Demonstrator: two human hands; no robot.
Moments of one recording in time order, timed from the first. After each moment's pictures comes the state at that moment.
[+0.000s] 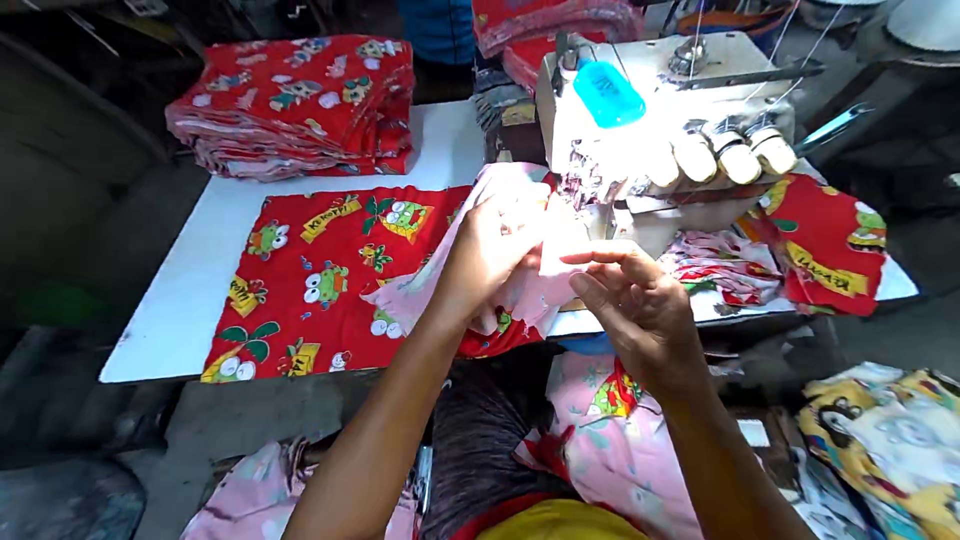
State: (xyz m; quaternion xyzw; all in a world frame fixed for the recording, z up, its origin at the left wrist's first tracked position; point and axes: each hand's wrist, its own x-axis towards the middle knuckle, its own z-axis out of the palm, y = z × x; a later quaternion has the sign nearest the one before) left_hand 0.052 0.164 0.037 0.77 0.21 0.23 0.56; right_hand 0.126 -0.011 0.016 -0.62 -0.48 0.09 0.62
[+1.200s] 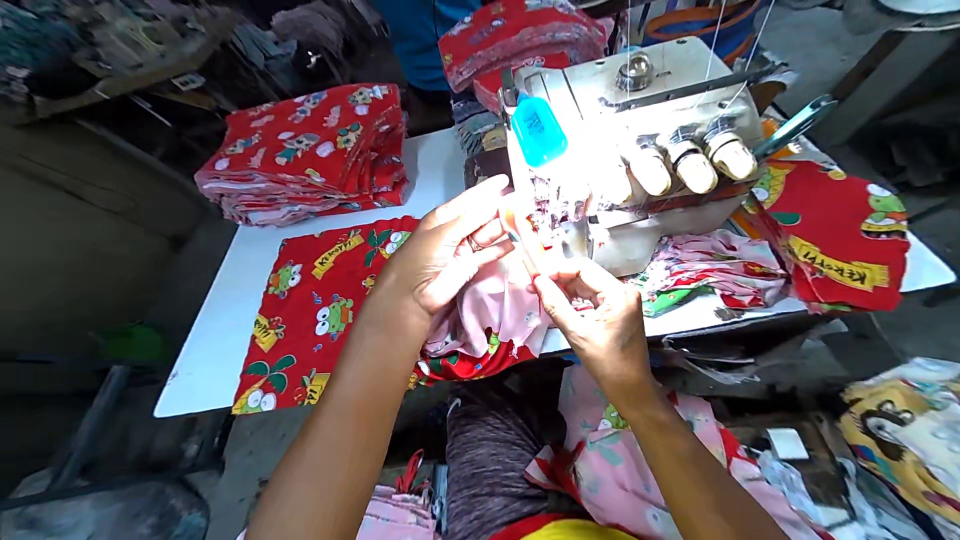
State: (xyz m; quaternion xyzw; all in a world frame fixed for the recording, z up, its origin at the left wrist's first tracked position) left_hand 0.068 0.184 0.073 0.57 0.24 0.15 0.77; right_hand 0.131 0.017 -0.009 -0.66 -0.37 0.01 0.65
